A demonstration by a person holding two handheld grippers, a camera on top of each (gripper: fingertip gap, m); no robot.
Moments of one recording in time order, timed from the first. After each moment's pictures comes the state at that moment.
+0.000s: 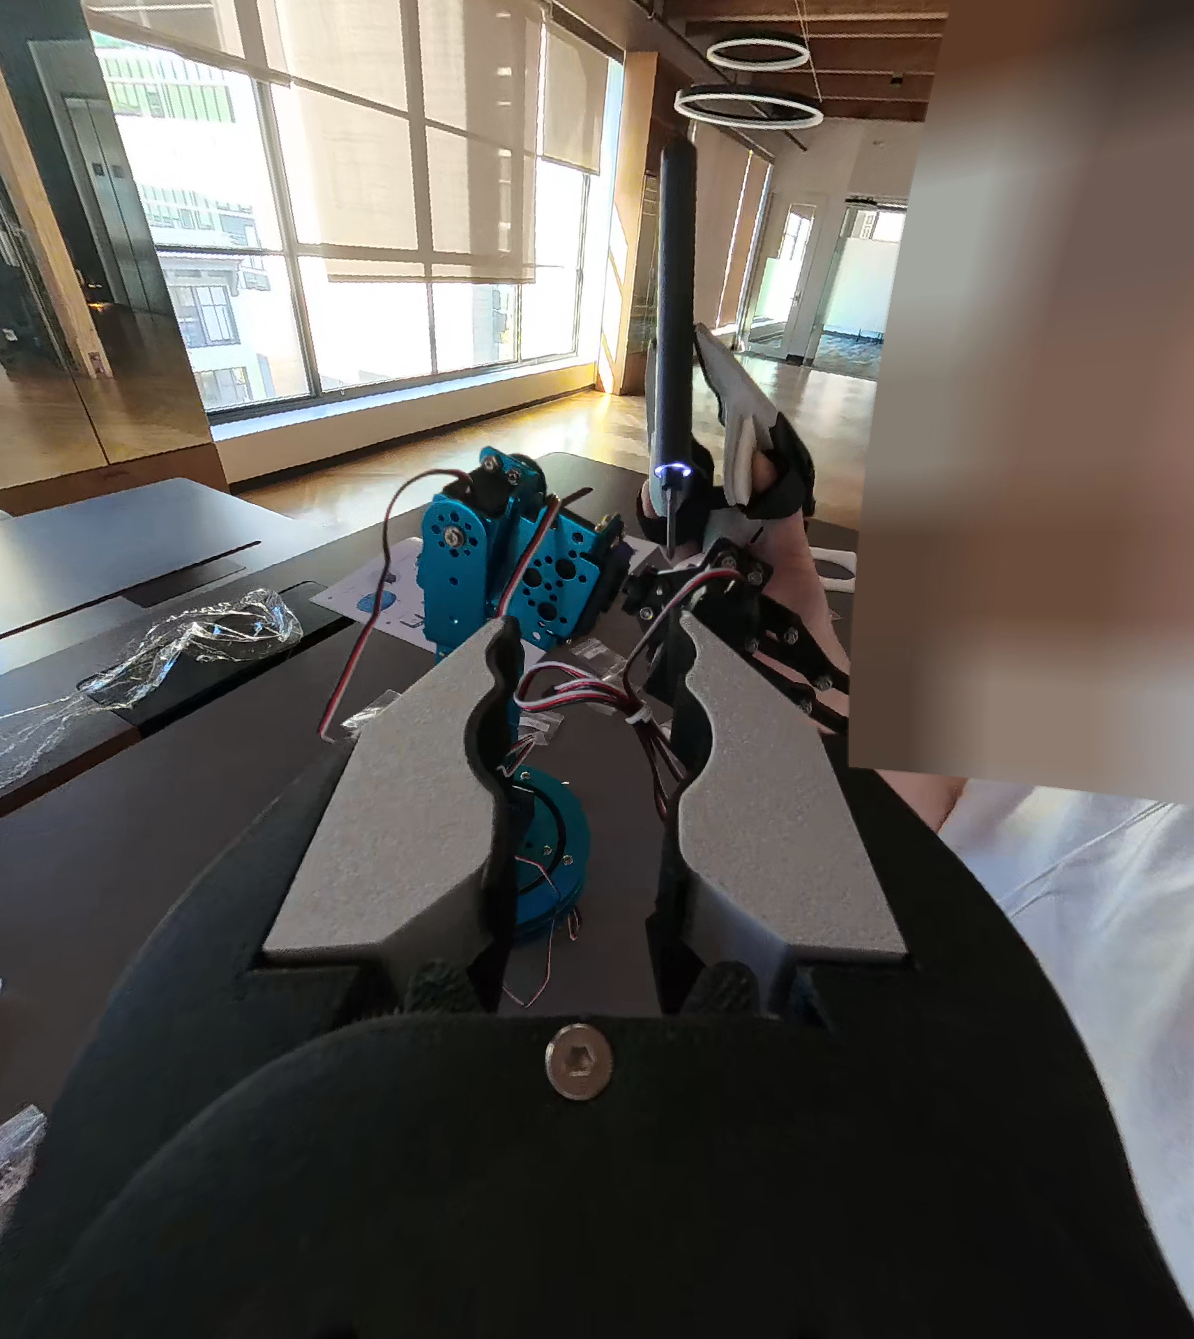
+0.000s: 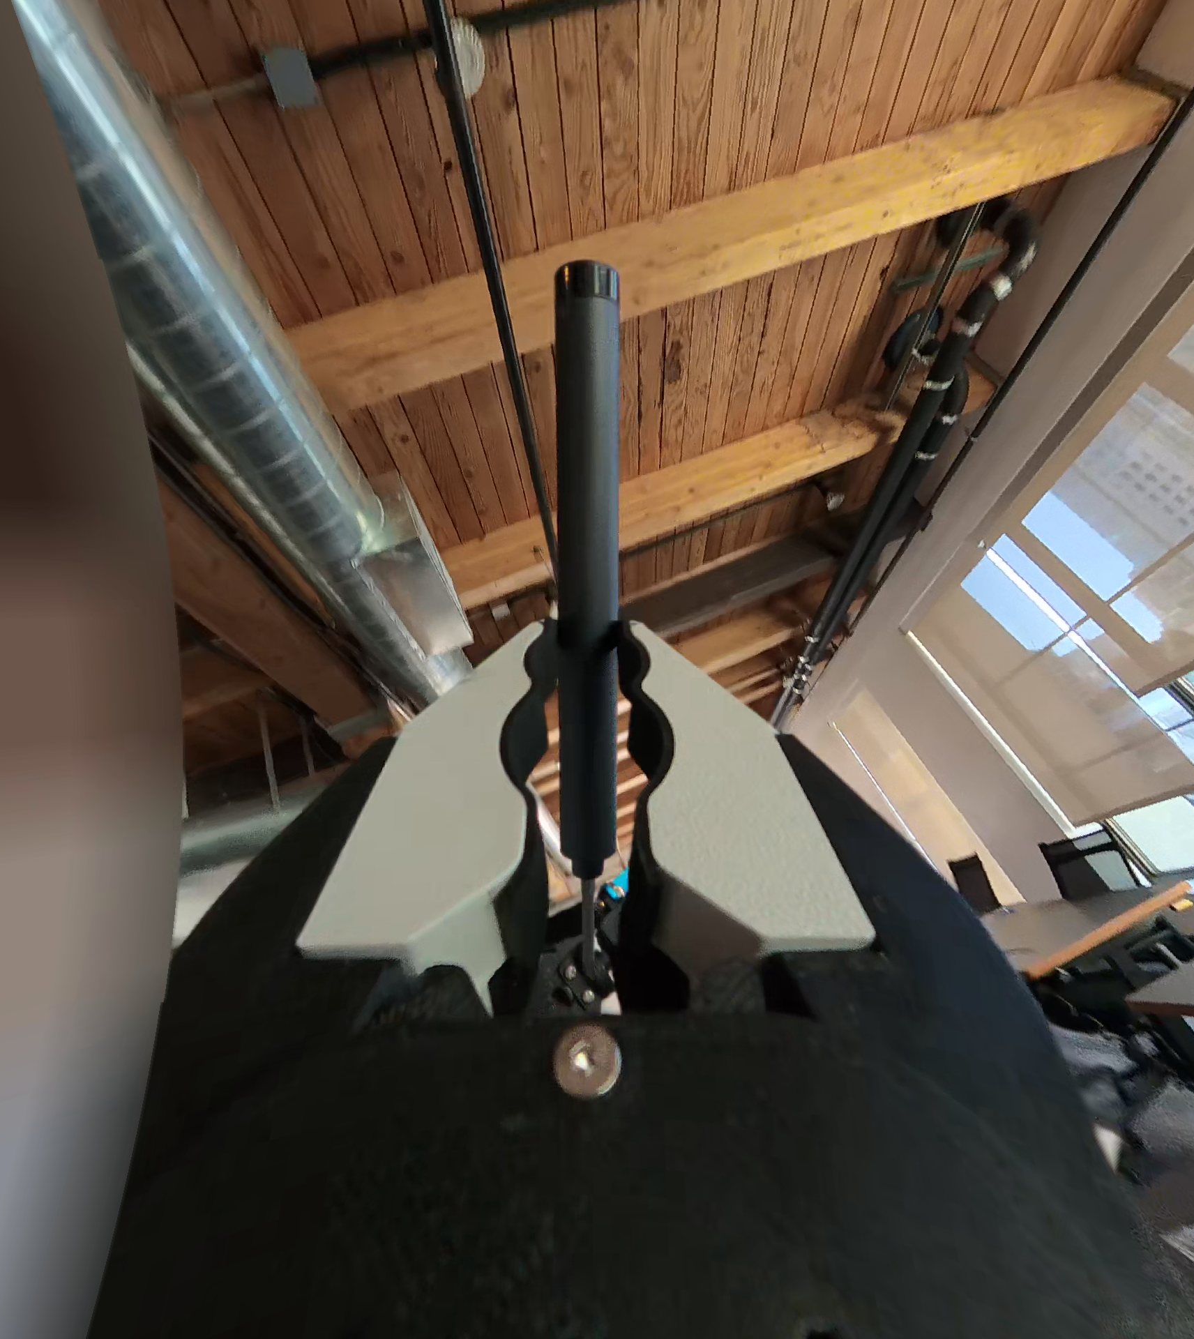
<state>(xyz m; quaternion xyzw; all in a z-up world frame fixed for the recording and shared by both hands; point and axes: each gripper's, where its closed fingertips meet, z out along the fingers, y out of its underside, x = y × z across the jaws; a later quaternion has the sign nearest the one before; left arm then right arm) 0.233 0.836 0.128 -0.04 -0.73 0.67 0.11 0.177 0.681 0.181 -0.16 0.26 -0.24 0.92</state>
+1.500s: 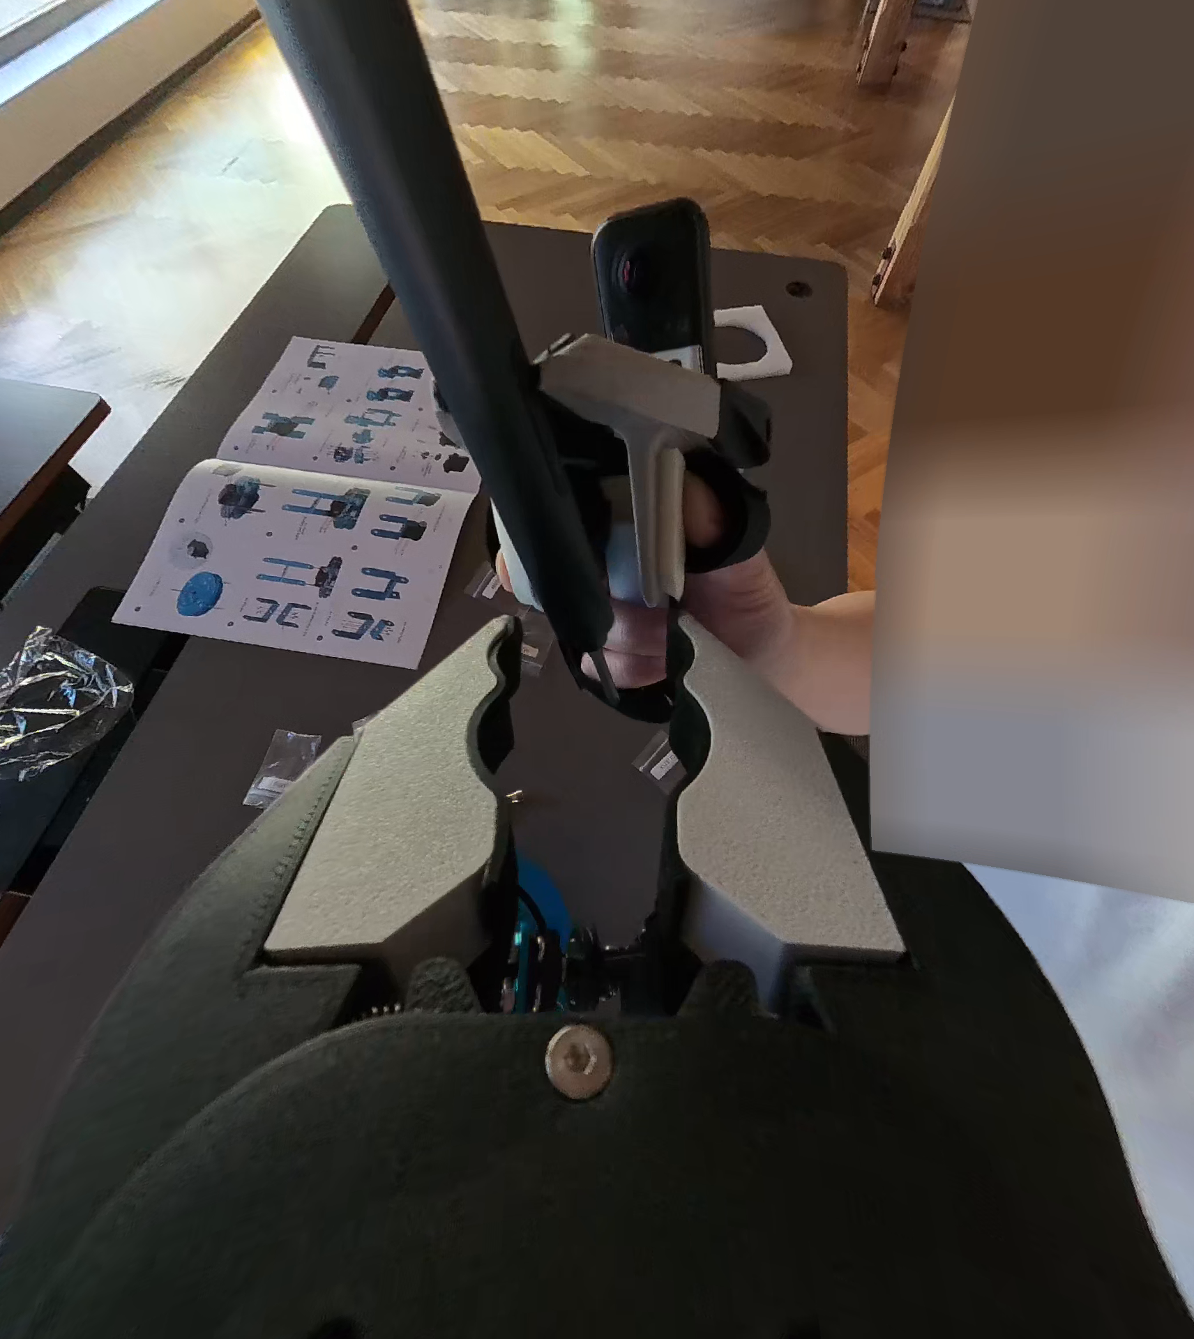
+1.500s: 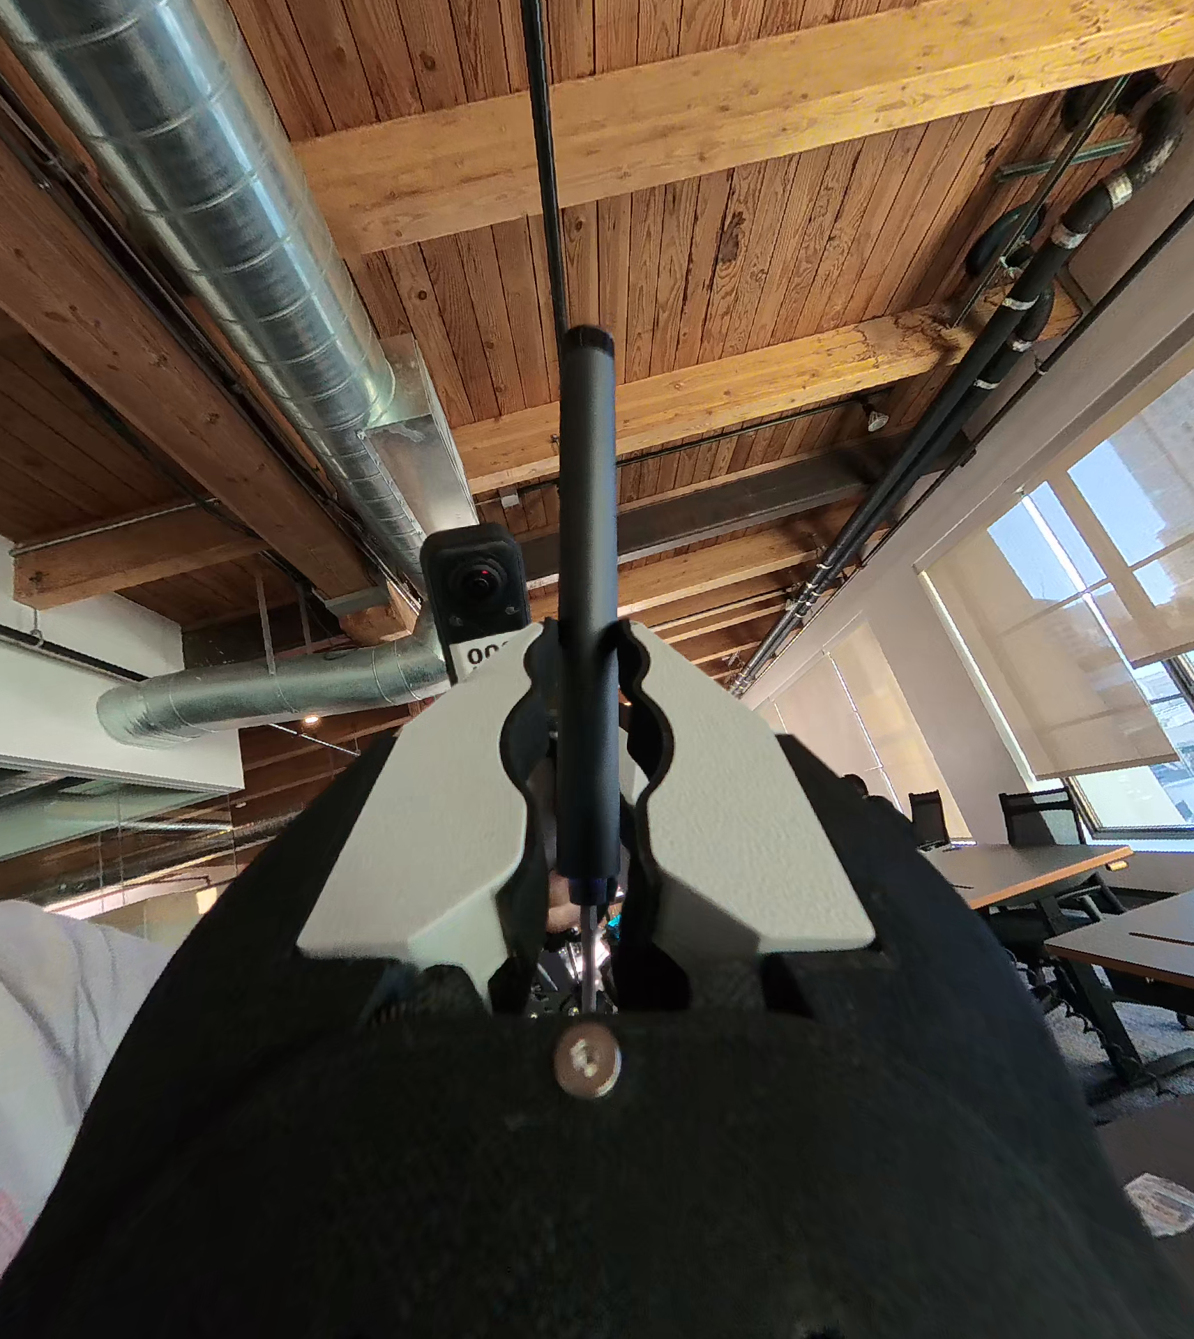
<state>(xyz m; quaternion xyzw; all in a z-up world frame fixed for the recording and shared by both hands) 0.154 0.708 0.145 -0.21 -0.84 0.48 0.13 0.177 0.692 0.217 -0.27 0.24 -0.26 0.90</state>
